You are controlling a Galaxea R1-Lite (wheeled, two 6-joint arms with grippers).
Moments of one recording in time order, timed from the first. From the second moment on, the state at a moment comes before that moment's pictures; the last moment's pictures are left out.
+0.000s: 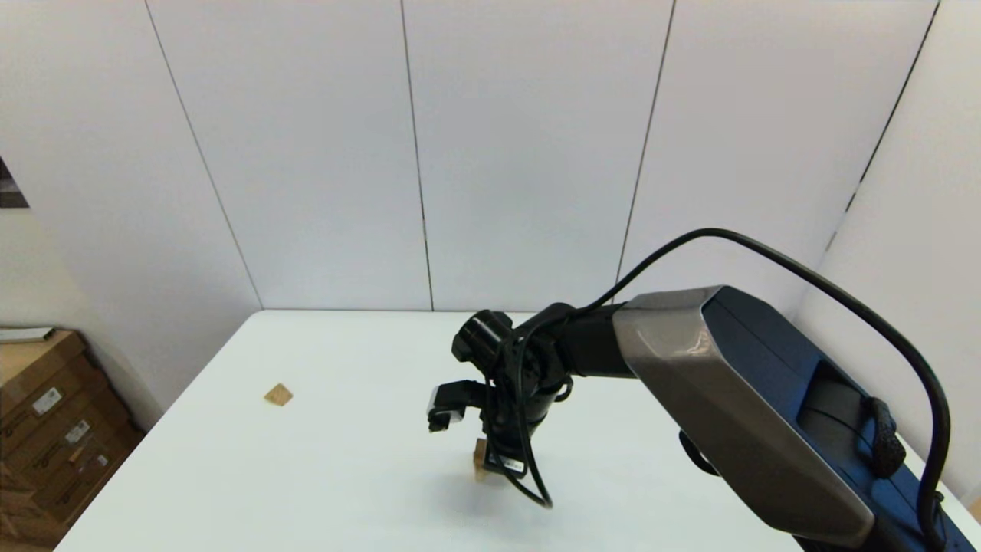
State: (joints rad) left arm -0.01 0.00 -0.06 0.15 0.01 0.00; right arm 0.74 2.54 -1.95 0.68 0.05 -0.67
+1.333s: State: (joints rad) left arm -0.01 0.00 -0.06 0.15 0.01 0.00; right arm 0.73 2.49 -1.95 0.68 0.05 -0.62
